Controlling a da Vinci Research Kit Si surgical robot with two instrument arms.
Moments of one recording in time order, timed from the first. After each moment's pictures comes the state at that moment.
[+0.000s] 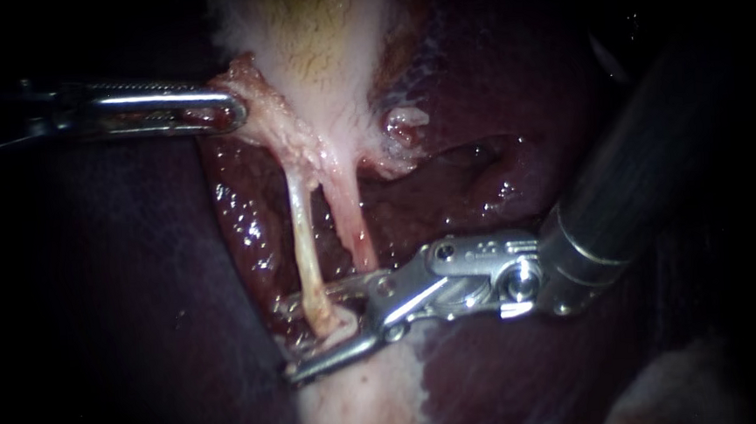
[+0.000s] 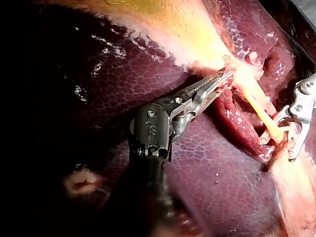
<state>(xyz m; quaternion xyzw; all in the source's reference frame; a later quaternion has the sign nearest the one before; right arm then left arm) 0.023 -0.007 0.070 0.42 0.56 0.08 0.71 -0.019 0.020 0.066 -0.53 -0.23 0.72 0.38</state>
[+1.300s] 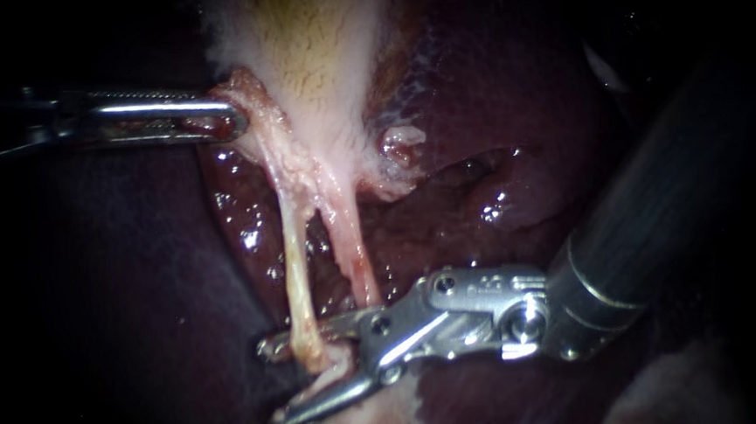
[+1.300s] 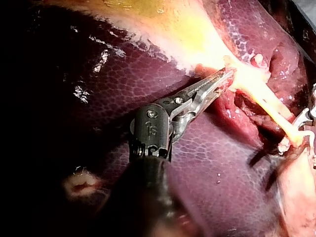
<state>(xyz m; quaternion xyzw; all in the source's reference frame) 0.024 -0.010 0.063 0.46 0.57 0.07 0.68 -0.019 0.021 0.066 -0.53 -0.24 0.72 0.38</state>
